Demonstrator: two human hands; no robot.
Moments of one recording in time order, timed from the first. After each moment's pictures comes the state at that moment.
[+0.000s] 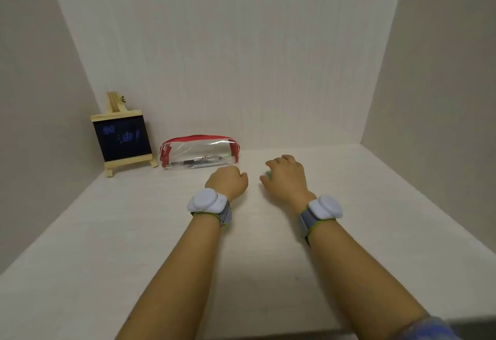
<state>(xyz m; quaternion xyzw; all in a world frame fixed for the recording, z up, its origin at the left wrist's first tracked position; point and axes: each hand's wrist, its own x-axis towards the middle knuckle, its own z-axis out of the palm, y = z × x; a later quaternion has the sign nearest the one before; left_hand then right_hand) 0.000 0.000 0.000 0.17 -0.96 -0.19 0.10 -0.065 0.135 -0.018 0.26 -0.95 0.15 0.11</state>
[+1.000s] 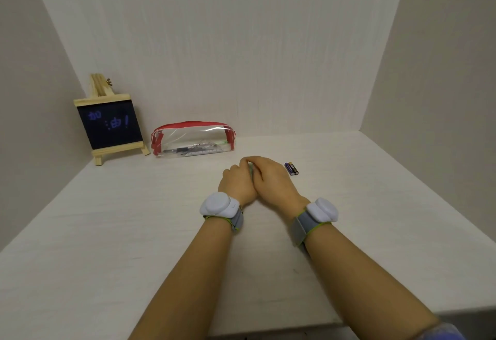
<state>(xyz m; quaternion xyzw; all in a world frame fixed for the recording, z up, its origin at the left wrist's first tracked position) -0.007 0.028 -0.033 0.14 -0.97 -0.21 0.08 -0.035 0.126 -0.033 0.34 -0.86 0.36 0.12</state>
